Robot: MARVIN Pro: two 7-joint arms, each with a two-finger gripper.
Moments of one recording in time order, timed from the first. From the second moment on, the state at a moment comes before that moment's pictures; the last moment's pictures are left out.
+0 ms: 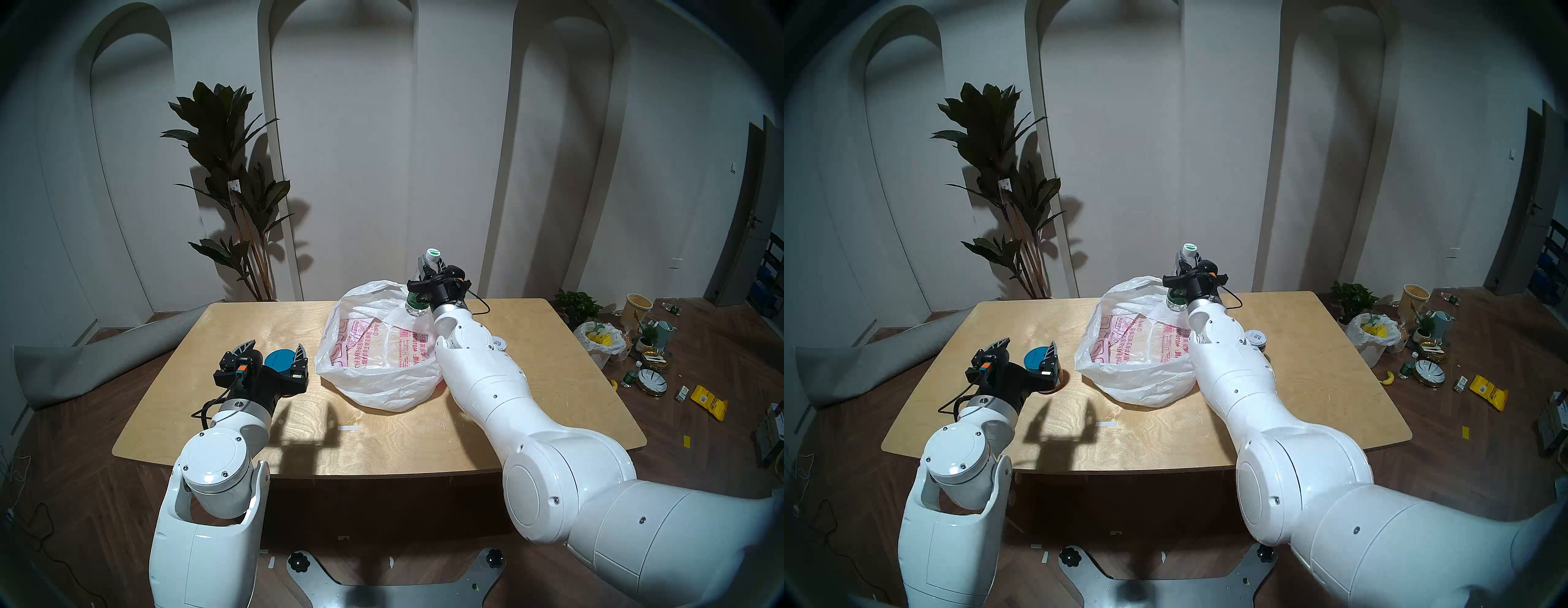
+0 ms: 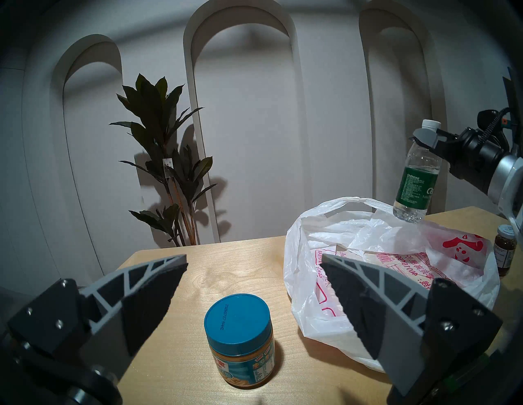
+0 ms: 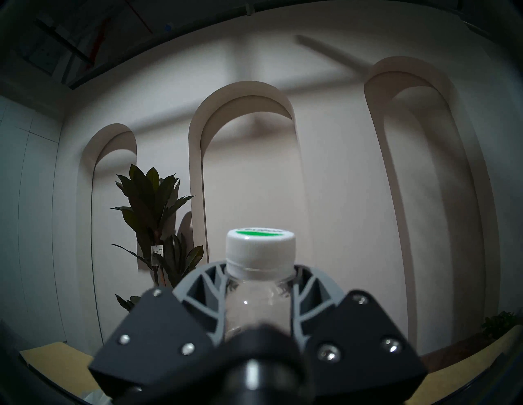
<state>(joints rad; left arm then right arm) 1.88 -1.51 -1.64 -2.06 0.05 0.24 -0.03 -0.85 -1.70 1.56 -0.64 0.07 -0.53 0.17</state>
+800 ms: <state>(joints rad) 1.88 -1.51 -1.64 -2.06 0.05 0.24 -0.03 -1.07 -1.67 1.50 -0.89 -0.03 -0.27 0.11</state>
